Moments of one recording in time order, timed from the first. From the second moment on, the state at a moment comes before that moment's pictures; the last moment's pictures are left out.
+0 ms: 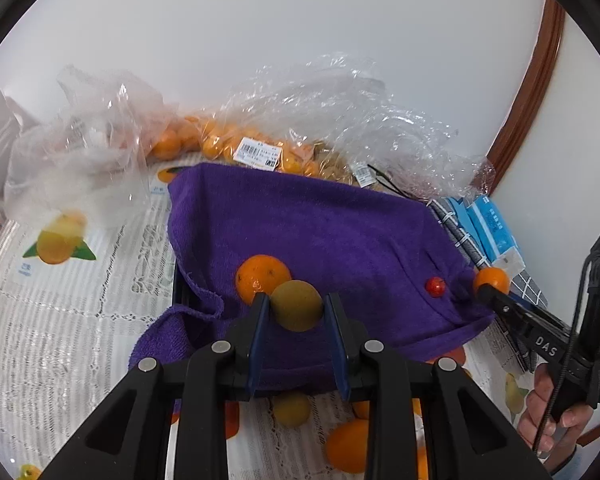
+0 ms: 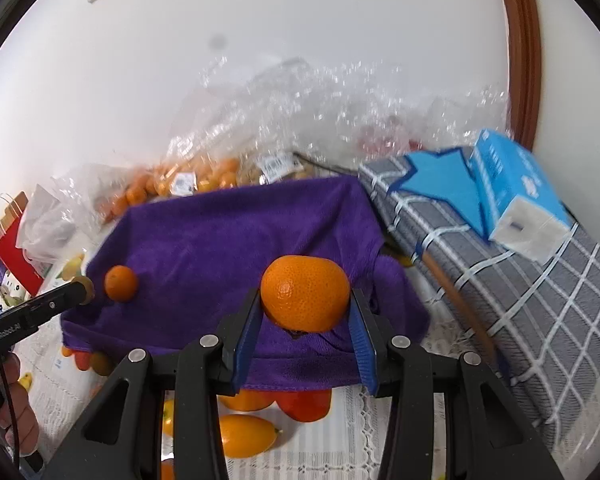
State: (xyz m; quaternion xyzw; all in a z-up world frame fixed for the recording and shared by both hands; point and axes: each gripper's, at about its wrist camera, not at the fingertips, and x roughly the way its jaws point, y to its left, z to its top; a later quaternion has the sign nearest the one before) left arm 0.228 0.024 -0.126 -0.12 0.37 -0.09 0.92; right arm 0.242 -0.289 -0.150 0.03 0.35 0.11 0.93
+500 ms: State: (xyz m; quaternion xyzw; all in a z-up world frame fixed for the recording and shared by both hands) left arm 0.239 0.024 -0.148 -0.11 0.39 -0.08 0.91; right arm 0.255 -0.289 -0.177 0.04 0.38 0.11 0.92
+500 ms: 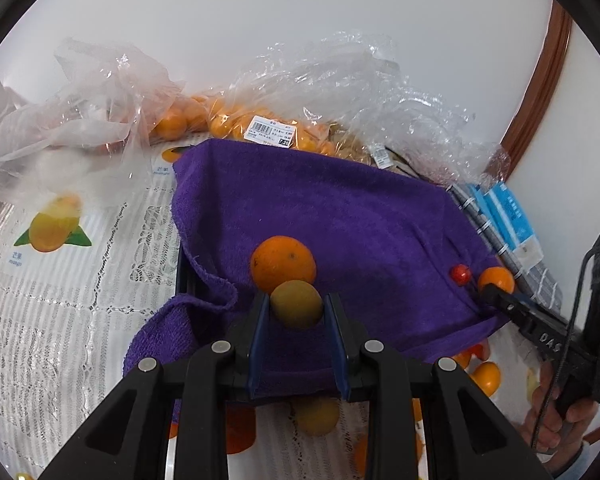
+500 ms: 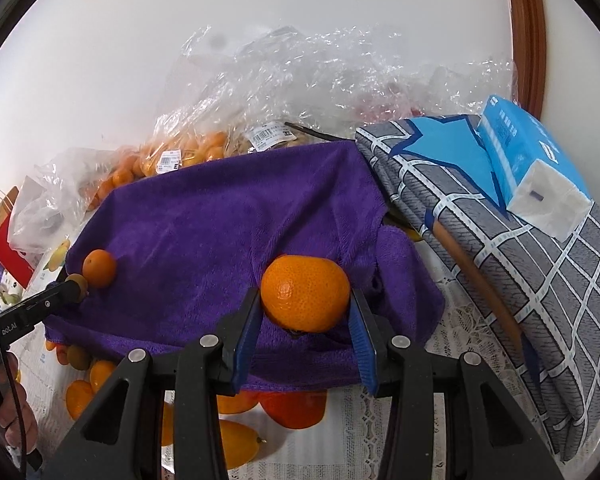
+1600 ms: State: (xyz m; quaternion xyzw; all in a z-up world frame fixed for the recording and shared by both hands) left arm 0.223 0.025 -0.131 -0.11 0.35 -0.09 0.92; right arm 0.208 -0.295 -0.136 0.04 0.34 0.06 0.94
